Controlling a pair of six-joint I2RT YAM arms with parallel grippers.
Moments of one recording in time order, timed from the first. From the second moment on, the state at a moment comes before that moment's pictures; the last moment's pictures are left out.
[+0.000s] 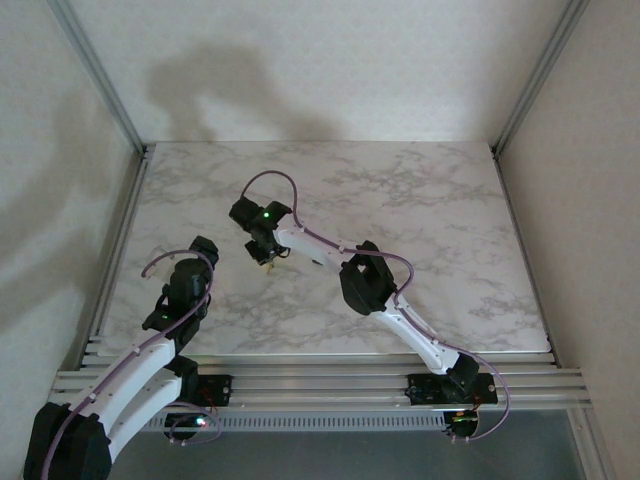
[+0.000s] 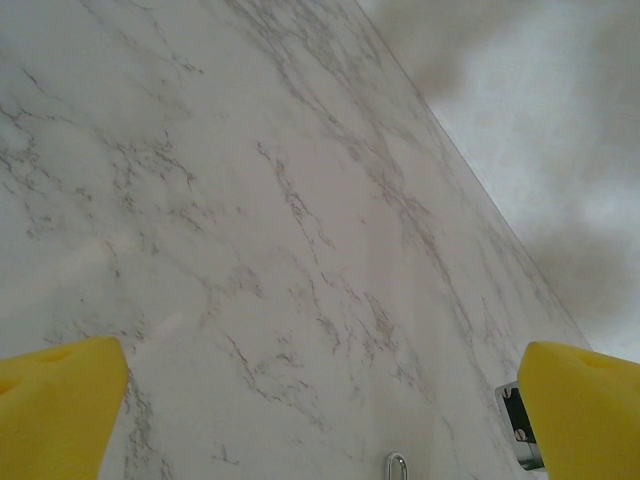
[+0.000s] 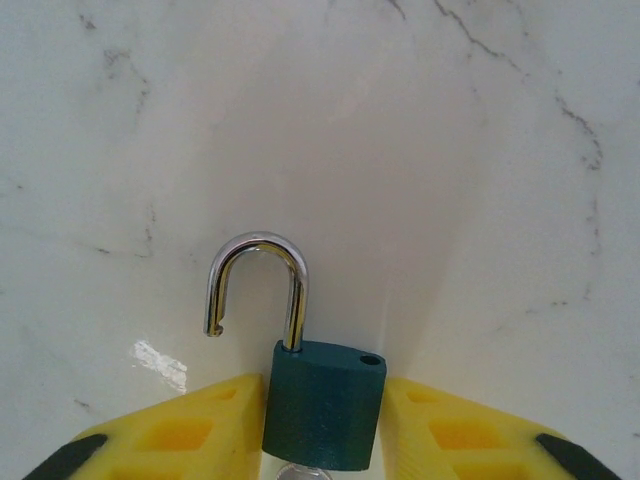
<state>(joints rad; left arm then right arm) -0.27 0.77 0.27 0.04 -0.59 -1.05 0.97 2.68 2.53 -1.13 0.11 0.24</state>
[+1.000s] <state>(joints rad) -0.27 0.77 0.26 0.05 -0.58 -1.05 0.96 2.47 2.26 -1.10 -0.01 0.23</state>
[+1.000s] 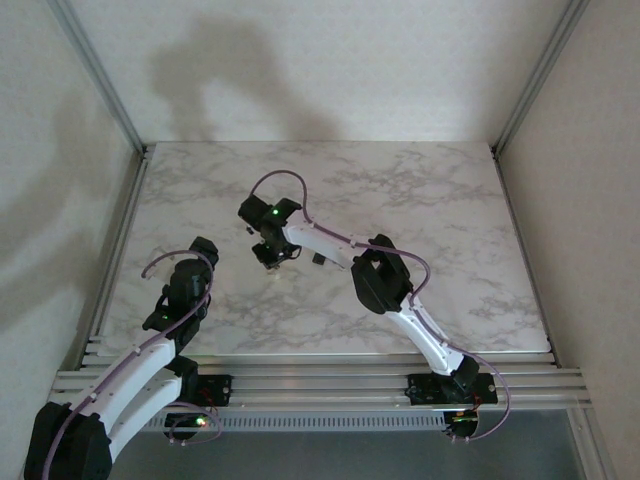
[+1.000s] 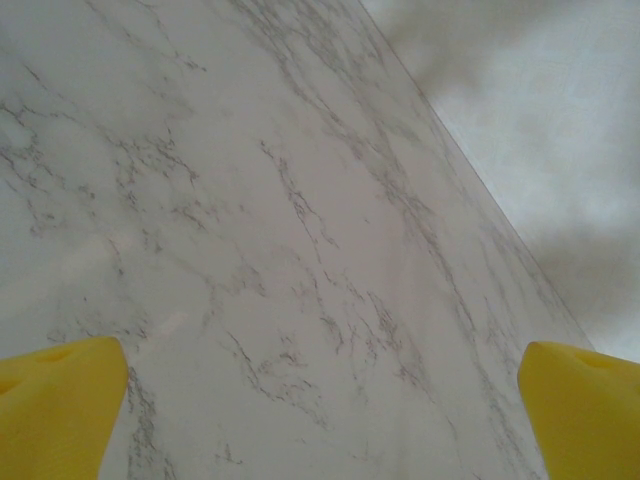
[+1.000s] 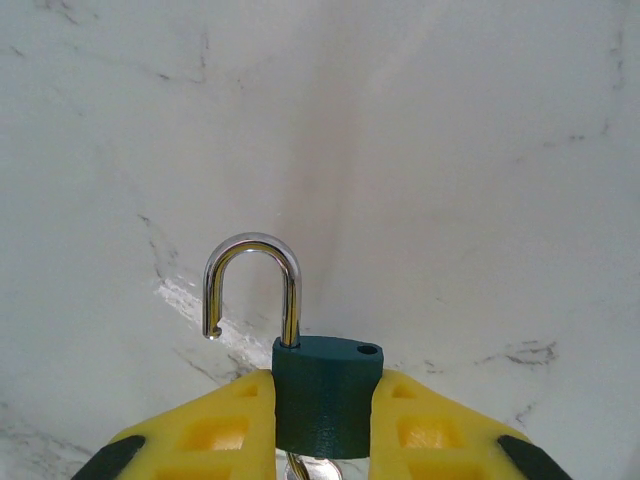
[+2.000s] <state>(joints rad) -0.26 1.12 0.26 0.28 -0.27 -1.06 0.90 2.26 1.91 -0.90 -0.19 0.27</state>
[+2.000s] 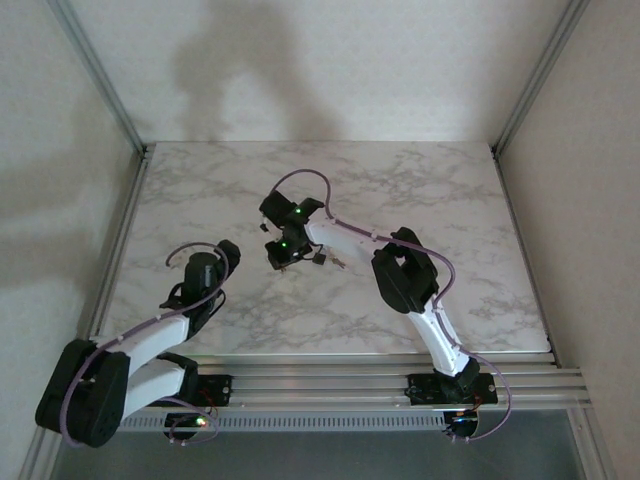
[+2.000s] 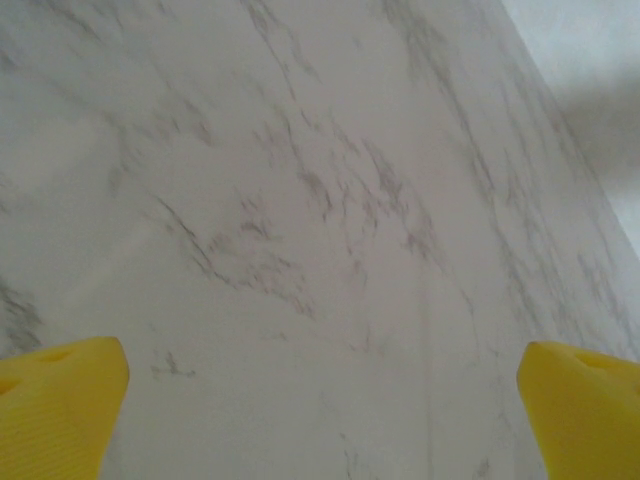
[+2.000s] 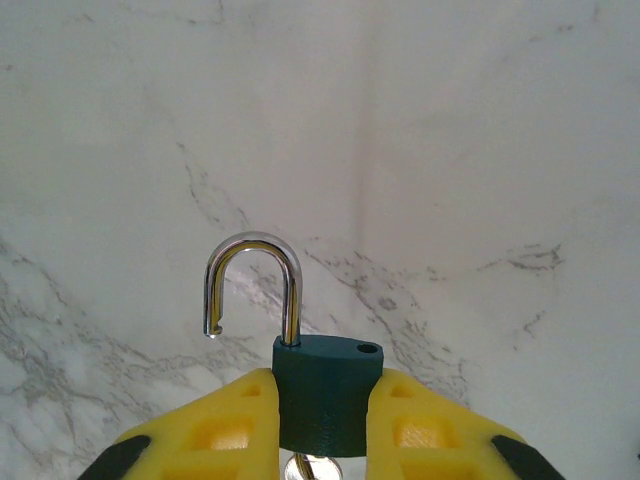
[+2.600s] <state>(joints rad) -0.27 1.29 0.26 0.54 0.02 -1.15 0.89 2.16 1.76 -0.80 -0.29 0.29</state>
